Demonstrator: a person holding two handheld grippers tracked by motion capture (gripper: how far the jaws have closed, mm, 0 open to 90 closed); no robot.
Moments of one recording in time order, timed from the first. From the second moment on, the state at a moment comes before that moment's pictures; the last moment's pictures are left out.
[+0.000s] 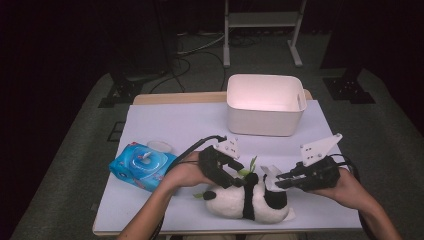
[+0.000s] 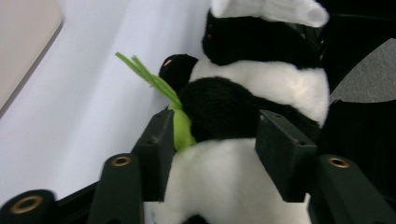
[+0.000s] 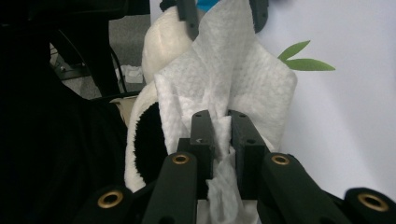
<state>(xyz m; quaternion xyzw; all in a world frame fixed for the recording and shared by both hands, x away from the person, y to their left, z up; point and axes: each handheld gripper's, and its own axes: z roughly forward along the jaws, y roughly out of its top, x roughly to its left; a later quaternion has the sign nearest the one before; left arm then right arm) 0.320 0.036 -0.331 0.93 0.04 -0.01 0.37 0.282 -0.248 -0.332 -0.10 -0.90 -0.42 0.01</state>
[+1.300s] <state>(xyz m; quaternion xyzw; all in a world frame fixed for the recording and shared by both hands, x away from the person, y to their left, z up) 0.343 0.009 -0.317 0.94 0.03 0.04 0.35 0.283 -0.257 -0.322 -0.10 -0.90 -0.43 -0.01</state>
